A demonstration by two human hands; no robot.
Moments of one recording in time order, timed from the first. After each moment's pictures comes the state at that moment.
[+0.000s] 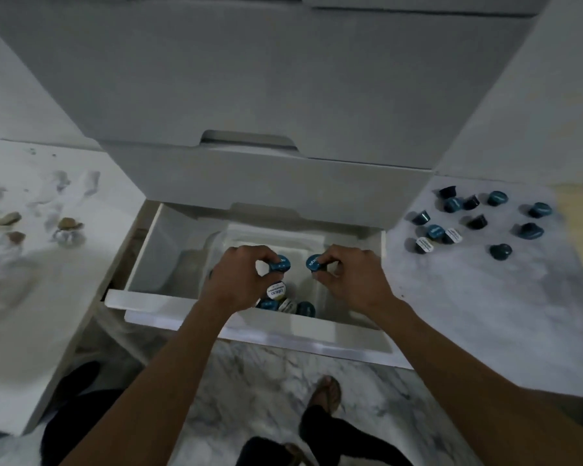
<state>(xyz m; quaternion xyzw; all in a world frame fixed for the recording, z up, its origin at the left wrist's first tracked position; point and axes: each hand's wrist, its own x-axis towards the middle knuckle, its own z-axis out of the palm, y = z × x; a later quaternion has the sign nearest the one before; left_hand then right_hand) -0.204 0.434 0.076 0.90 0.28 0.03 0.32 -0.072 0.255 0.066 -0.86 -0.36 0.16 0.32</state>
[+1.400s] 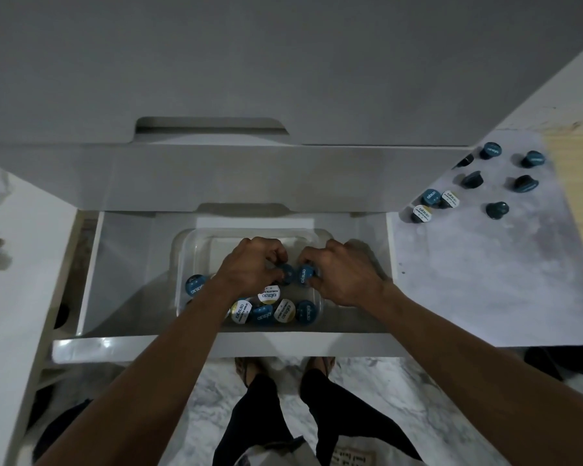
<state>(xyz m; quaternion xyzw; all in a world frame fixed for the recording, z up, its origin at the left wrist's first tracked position) -0.142 0.470 0.000 0.88 0.18 -0.16 0.42 -0.057 0.287 0.031 -0.87 -0.43 0.23 0.06</state>
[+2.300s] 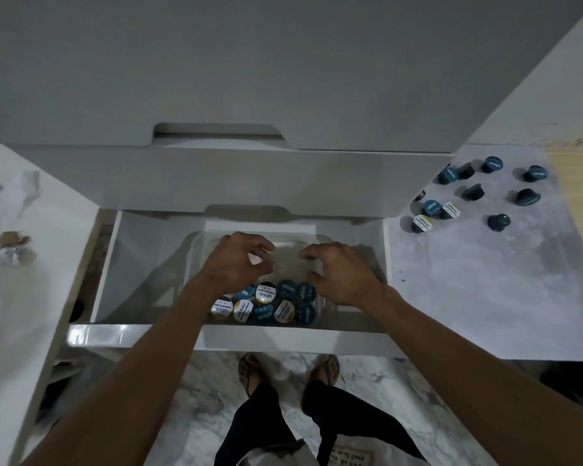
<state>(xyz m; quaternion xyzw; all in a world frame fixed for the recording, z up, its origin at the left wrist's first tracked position) -0.159 0.478 0.035 0.87 0.22 -0.10 0.43 -0.057 0.283 0.034 -0.86 -0.38 0.26 0.21</state>
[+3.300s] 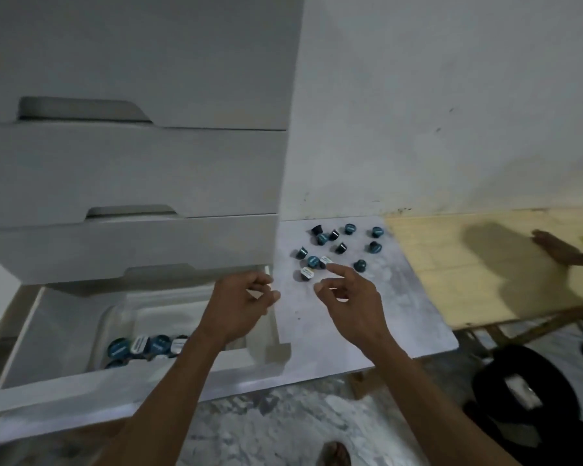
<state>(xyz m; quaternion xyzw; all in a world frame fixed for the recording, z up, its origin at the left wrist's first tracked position) -0.147 0.302 0.147 0.82 0.15 0.06 0.55 -0.091 0.098 0.164 -0.85 -0.10 0.05 0.51</state>
